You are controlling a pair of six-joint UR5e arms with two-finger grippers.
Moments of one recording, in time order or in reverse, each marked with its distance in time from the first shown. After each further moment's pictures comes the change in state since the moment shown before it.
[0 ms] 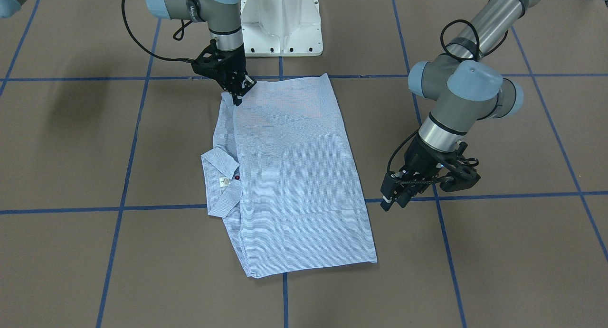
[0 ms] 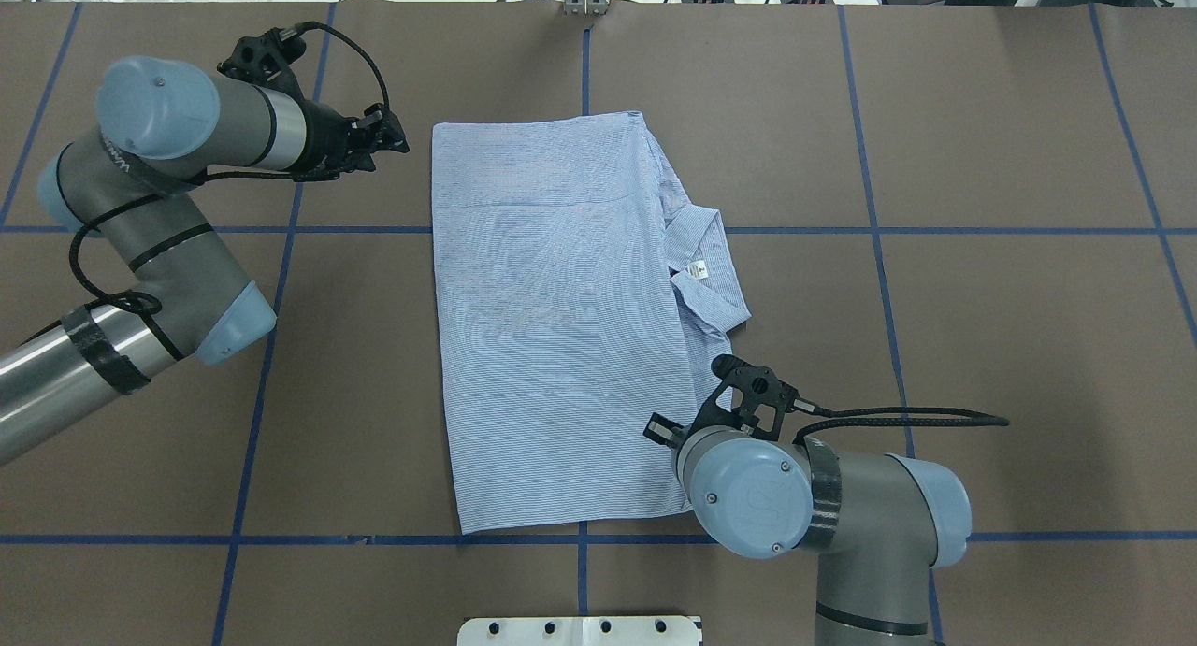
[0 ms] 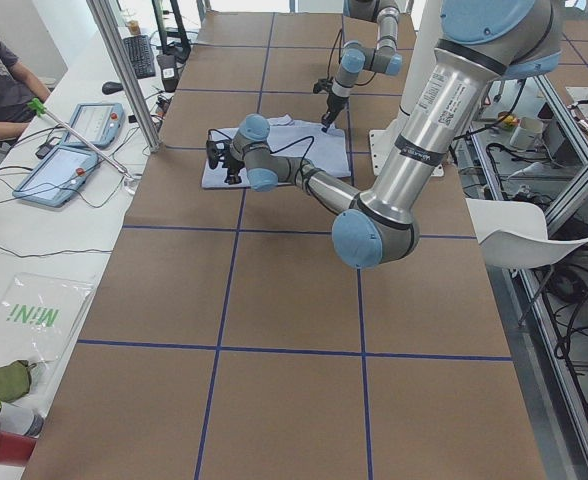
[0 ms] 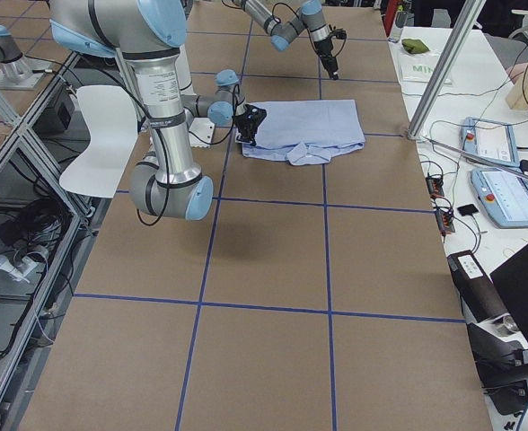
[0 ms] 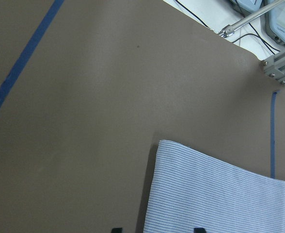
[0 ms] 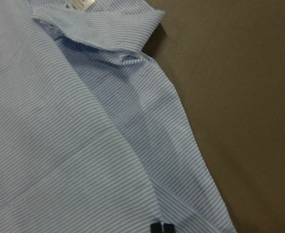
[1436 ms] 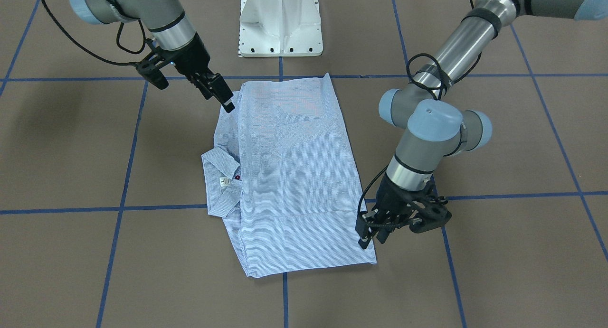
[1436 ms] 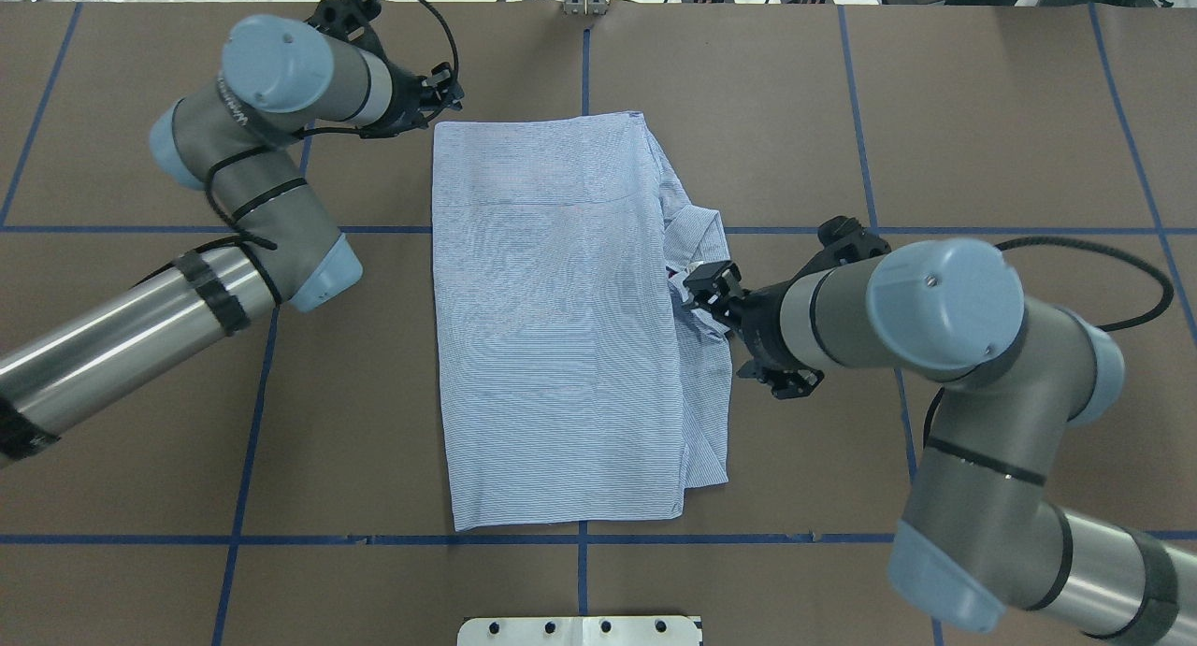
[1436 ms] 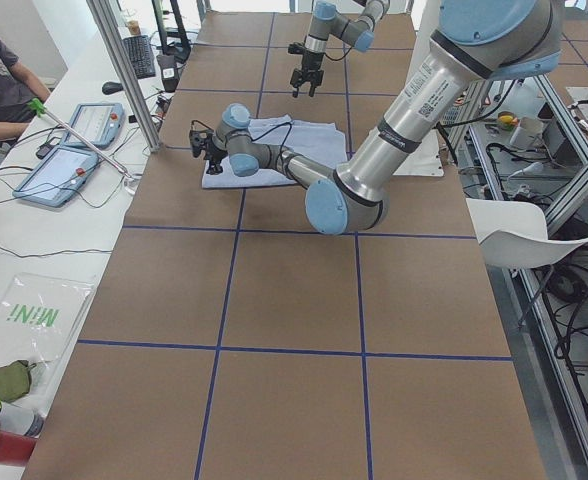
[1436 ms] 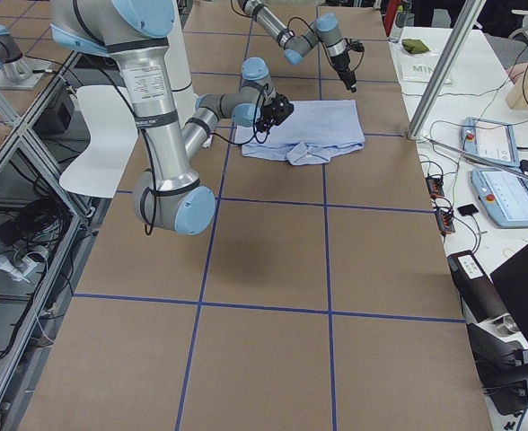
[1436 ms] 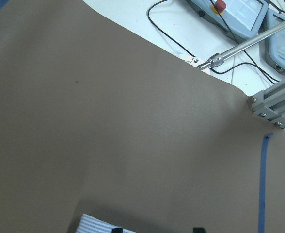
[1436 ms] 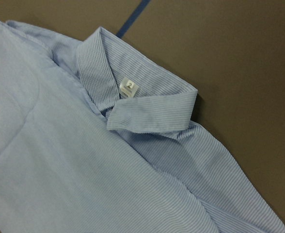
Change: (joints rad) left arm 0.002 -0.164 0.202 -0.015 0.046 0.009; right arm 0.246 -0.078 0.083 0.283 0.299 0.189
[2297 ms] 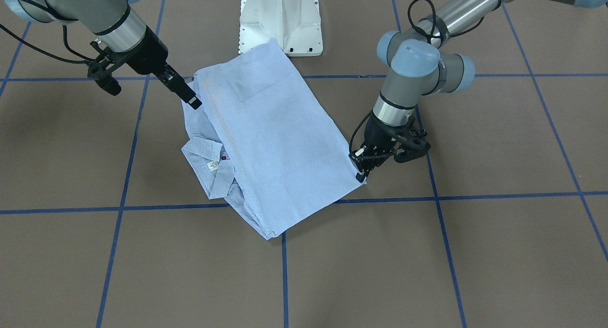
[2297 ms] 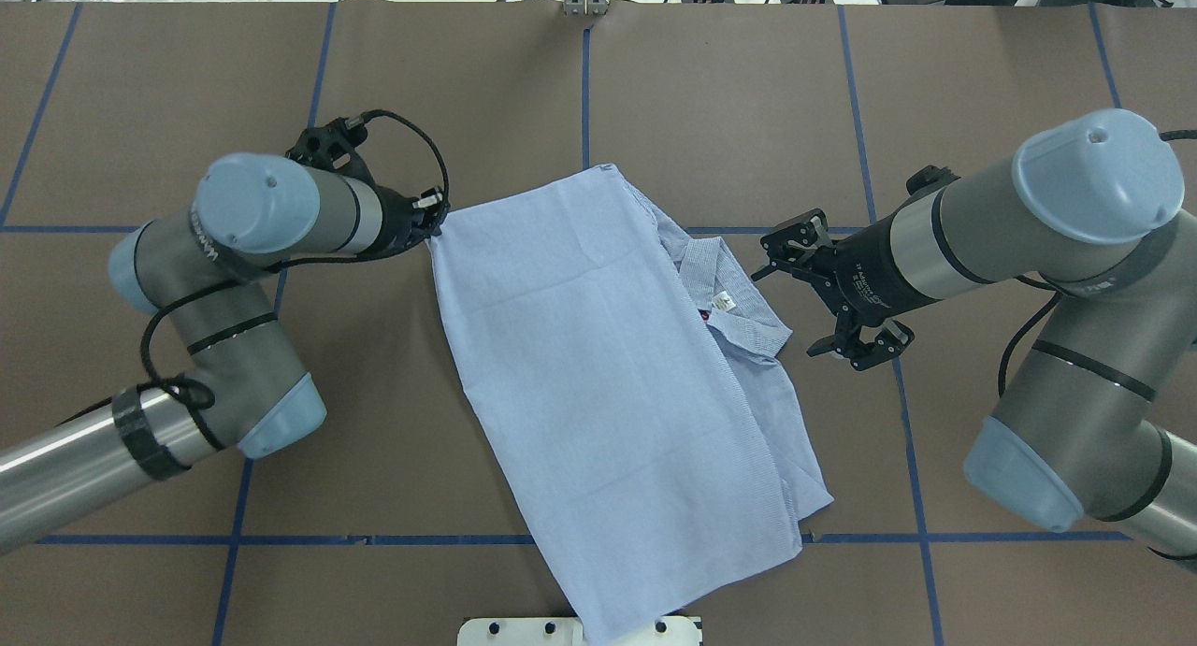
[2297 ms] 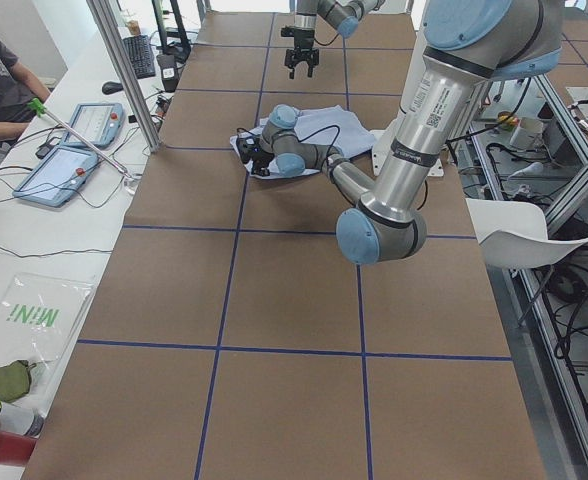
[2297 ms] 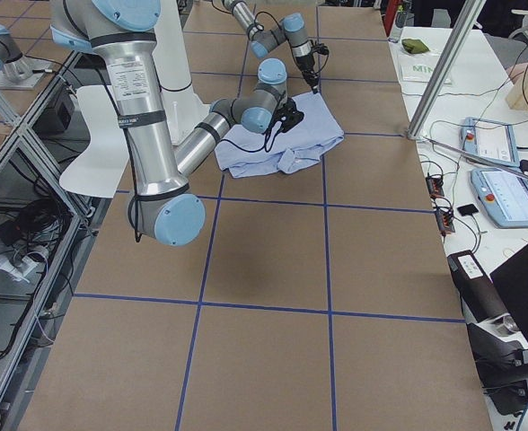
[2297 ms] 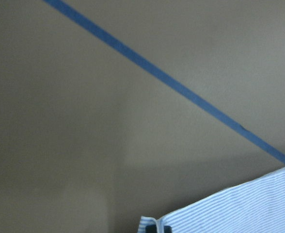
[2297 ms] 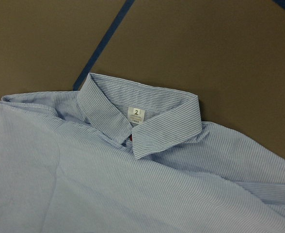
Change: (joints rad) left arm 0.120 0.101 -0.217 0.194 0.088 -0.129; right arm 0.247 -0.076 0.036 0.025 0.376 0.001
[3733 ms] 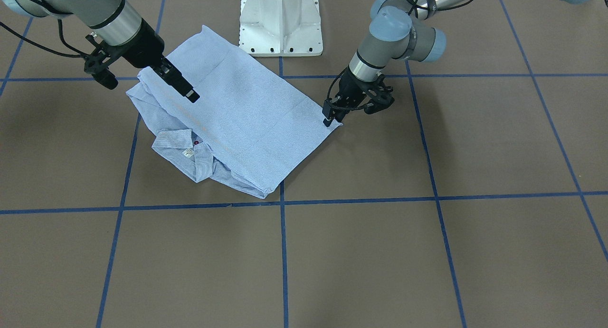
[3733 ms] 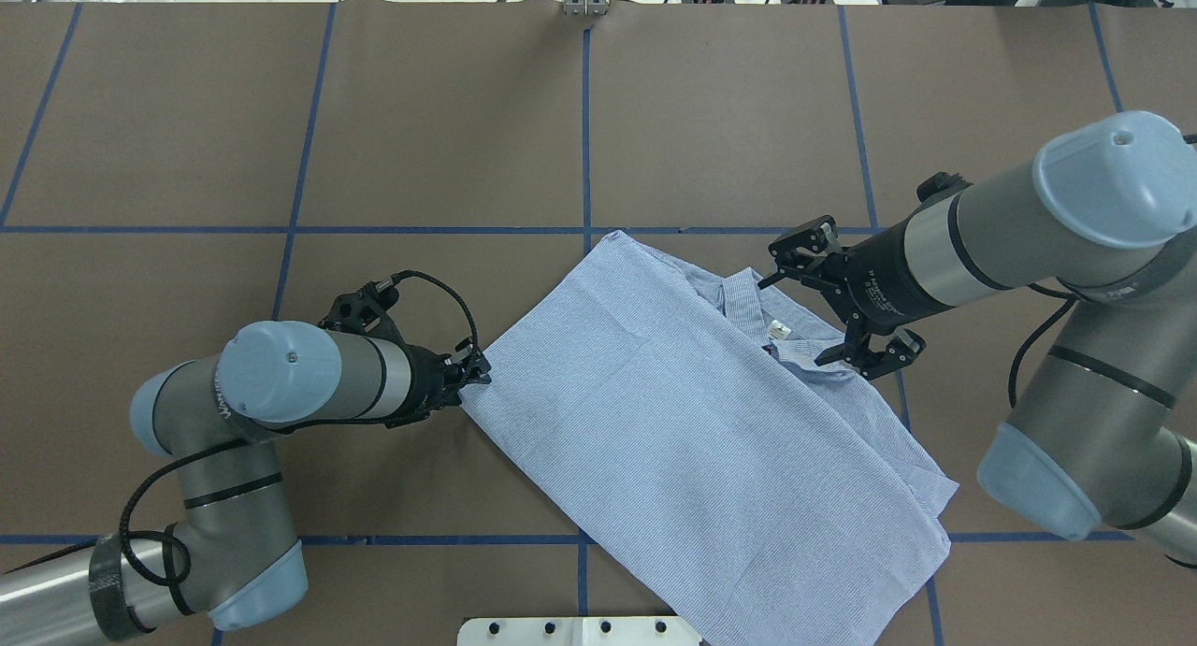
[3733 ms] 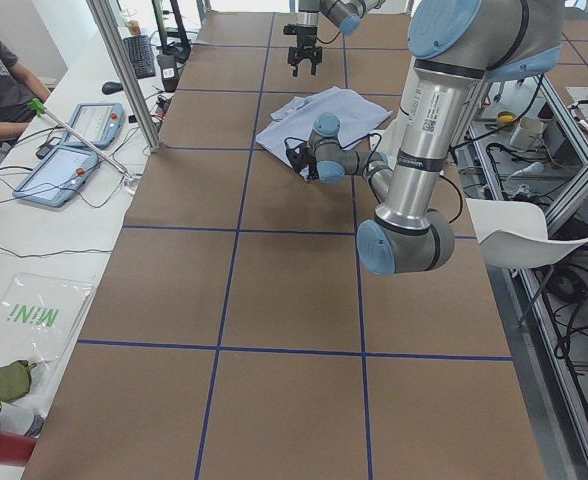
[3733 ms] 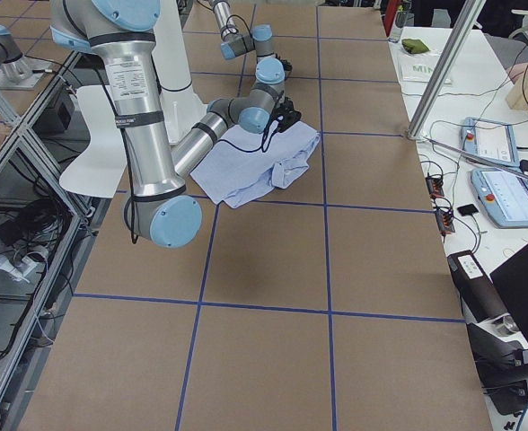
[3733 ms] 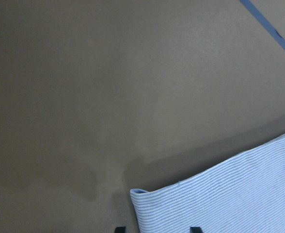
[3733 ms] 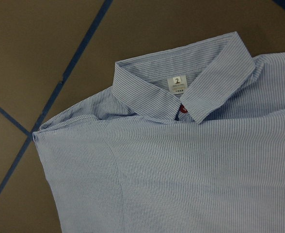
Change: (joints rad) left arm 0.284 0.188 -0.242 -0.001 -0.011 -0.285; right arm 0.004 -0.022 0.022 0.002 0.035 0.006
